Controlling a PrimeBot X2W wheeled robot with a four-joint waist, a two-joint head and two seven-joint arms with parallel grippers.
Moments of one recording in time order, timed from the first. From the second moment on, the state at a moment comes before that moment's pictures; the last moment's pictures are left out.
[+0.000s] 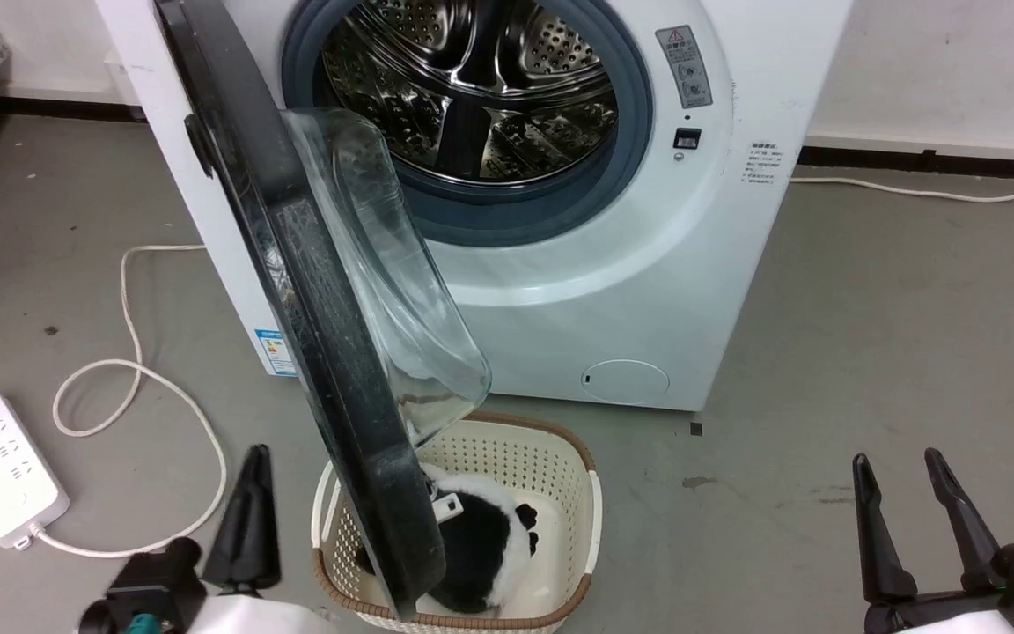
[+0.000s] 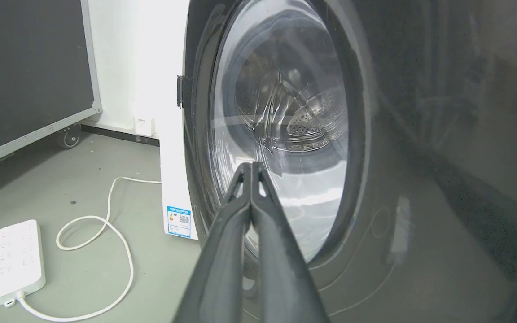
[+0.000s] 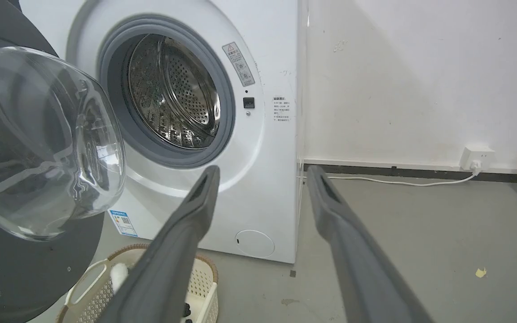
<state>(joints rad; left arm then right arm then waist) 0.05 0.05 0.00 0.04 -0.21 -0.03 -0.26 0.10 -0.06 -0.07 -0.02 0.14 0.13 -0.26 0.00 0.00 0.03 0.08</state>
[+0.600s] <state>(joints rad) -0.16 0.05 0.06 -0.41 -0.17 0.06 -0.26 0.10 -0.06 -0.05 -0.02 0.13 0.13 -0.26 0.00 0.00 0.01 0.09</state>
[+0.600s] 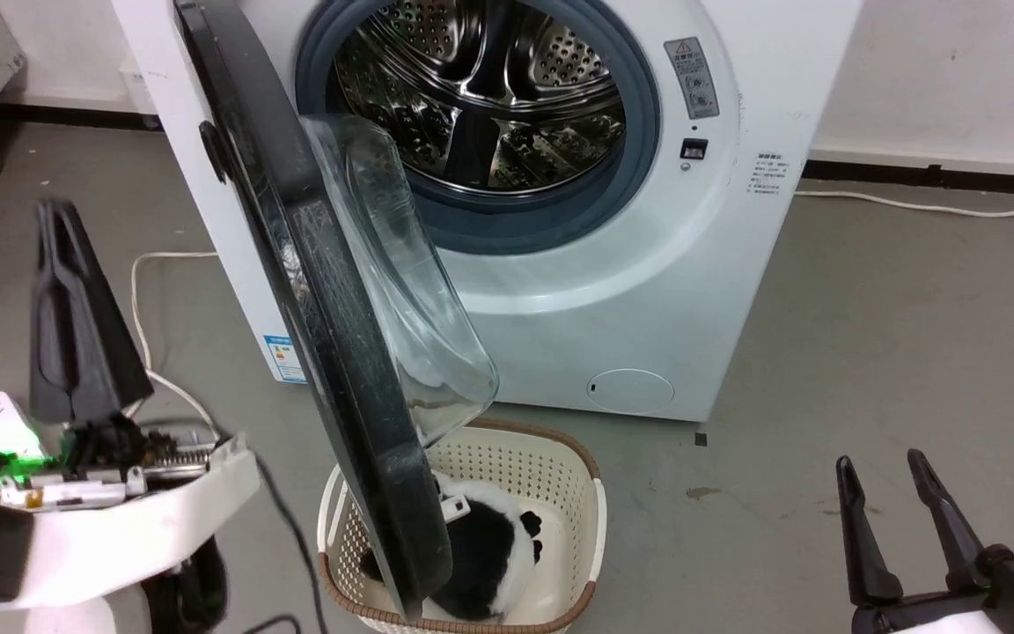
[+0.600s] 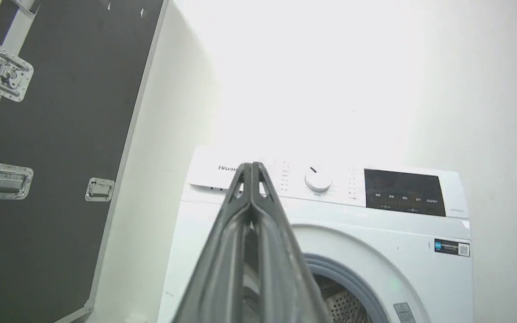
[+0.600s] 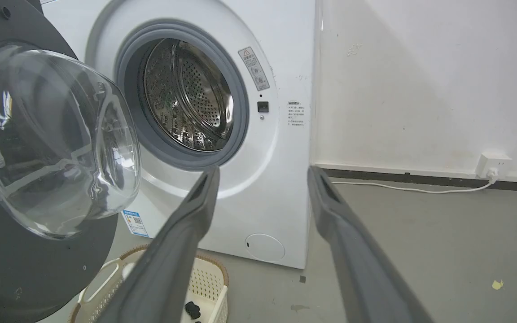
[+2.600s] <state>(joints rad) -0.06 0.13 -0.32 0.14 -0.37 0.10 -0.18 0.12 -0.05 0.01 0.05 0.18 0.13 -0.26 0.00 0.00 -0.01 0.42</state>
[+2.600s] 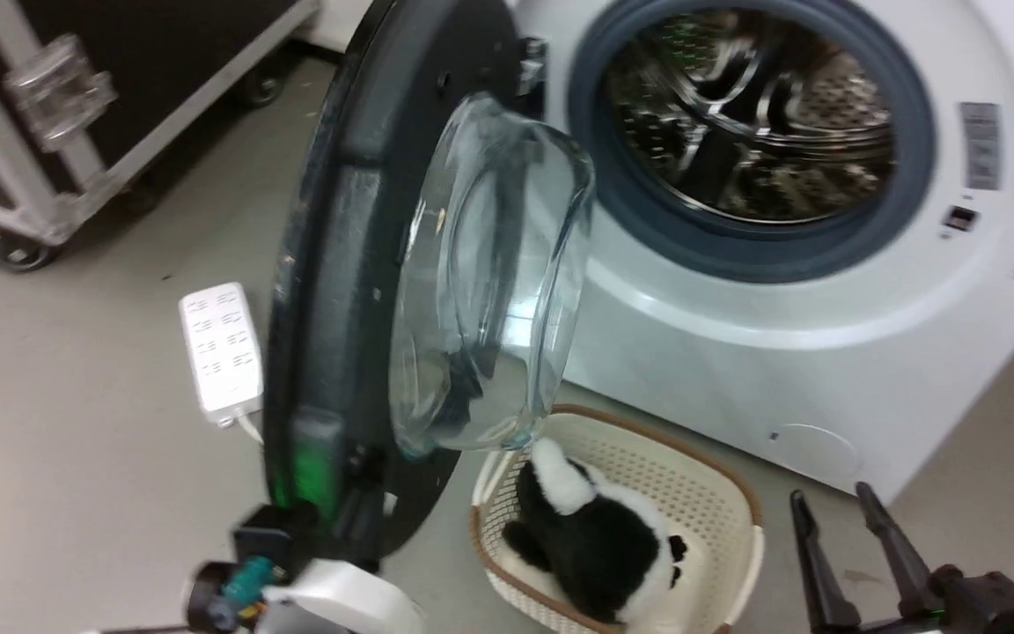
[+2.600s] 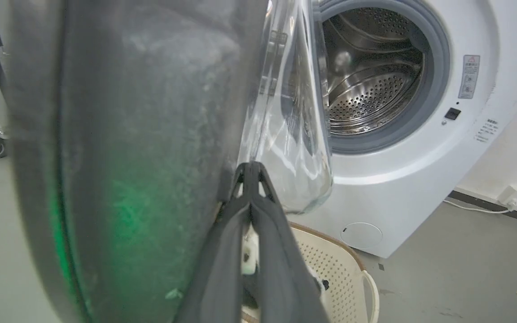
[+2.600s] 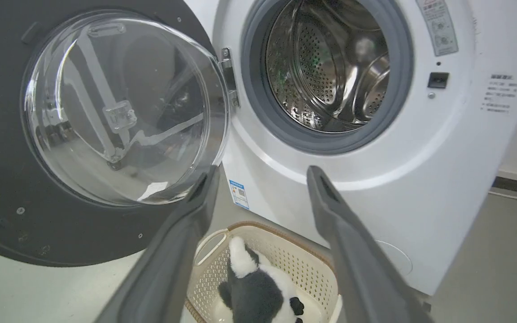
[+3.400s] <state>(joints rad) -0.33 0.39 0.07 0.41 -0.60 0.08 -0.16 0.04 -0.17 0.02 0.03 0.15 0.13 -0.26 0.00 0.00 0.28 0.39</state>
